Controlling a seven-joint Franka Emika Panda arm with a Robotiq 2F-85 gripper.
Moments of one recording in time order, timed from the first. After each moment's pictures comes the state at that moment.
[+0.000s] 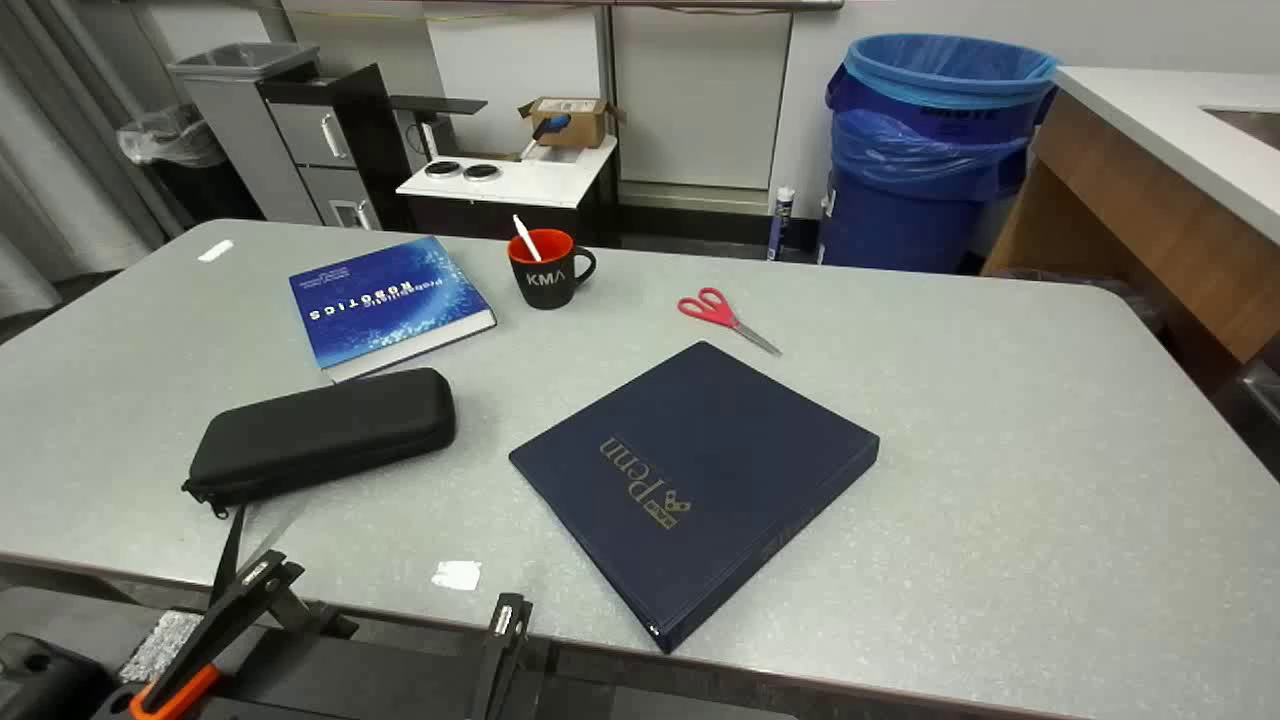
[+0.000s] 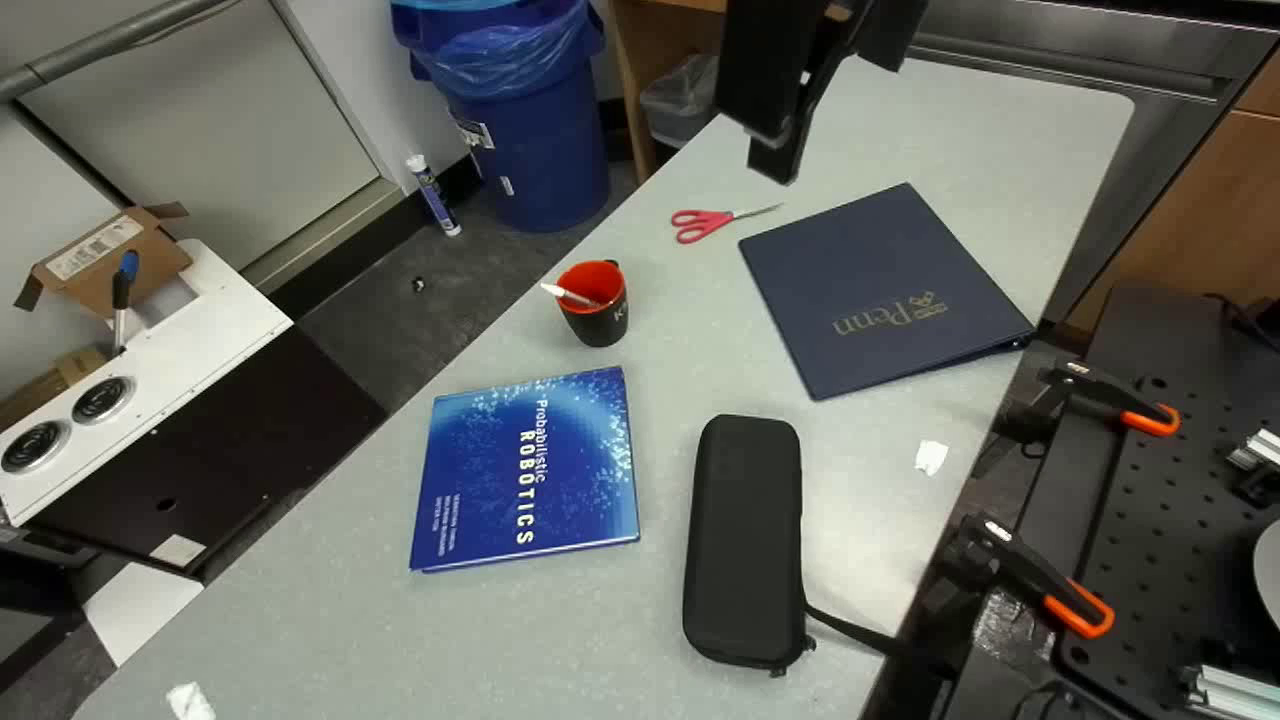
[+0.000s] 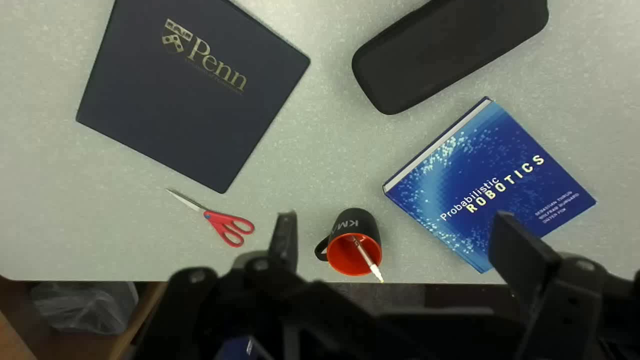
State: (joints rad) arm 0.01 -0.57 0.26 -2.55 -0.05 2.15 0.36
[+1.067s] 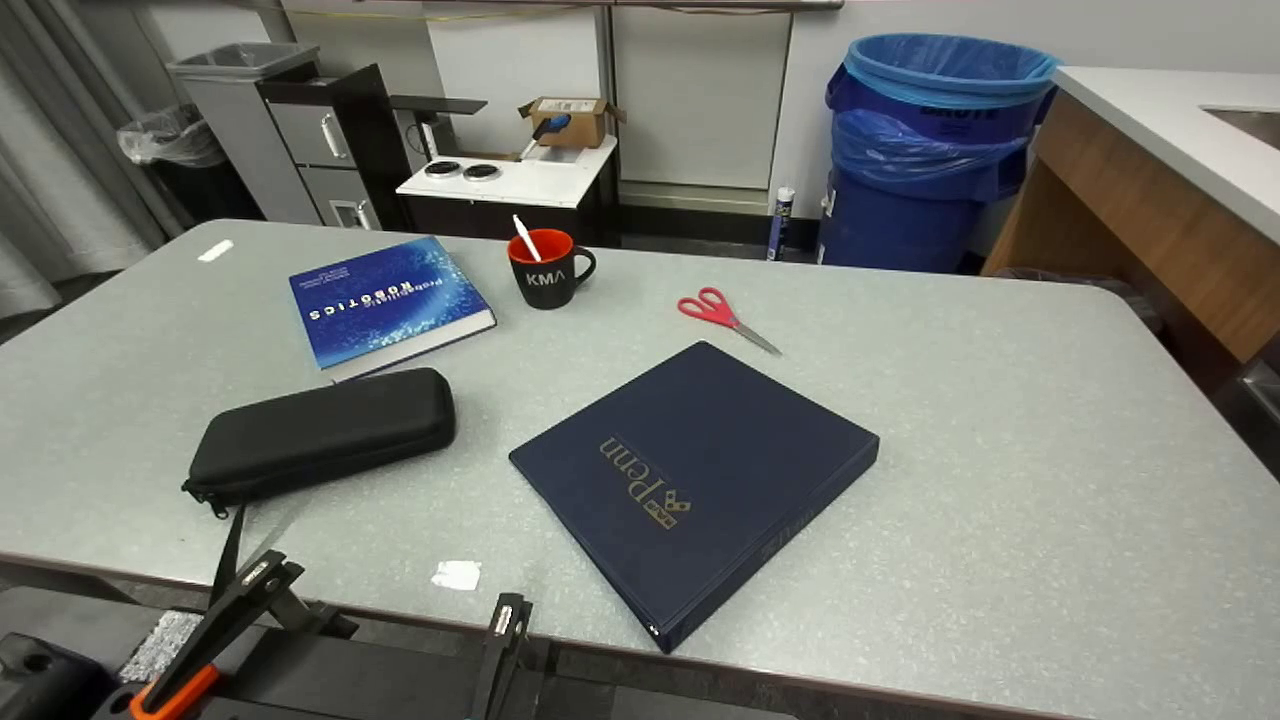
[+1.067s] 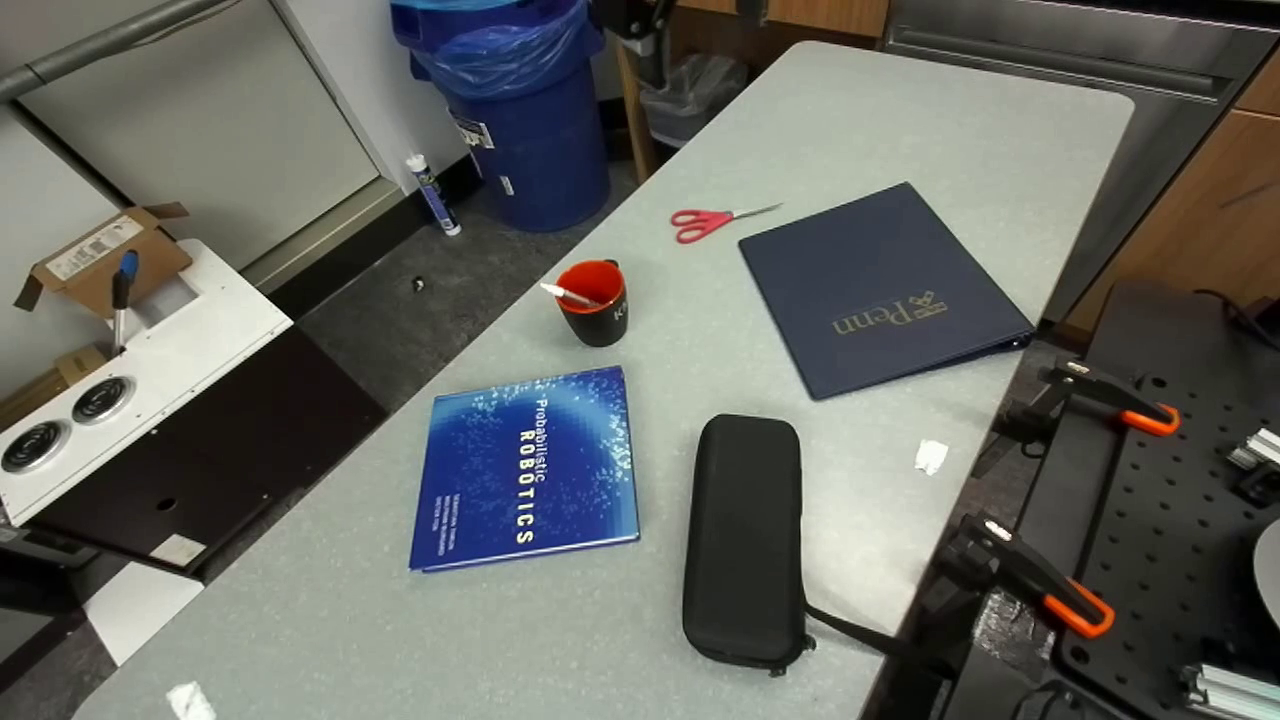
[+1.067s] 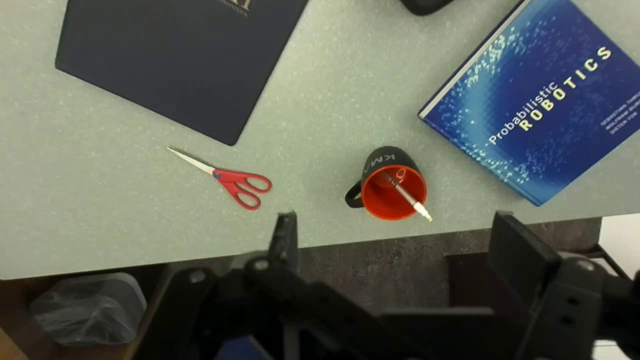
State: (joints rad) arm -0.06 -0.19 0.13 -2.27 -0.12 2.26 0.31
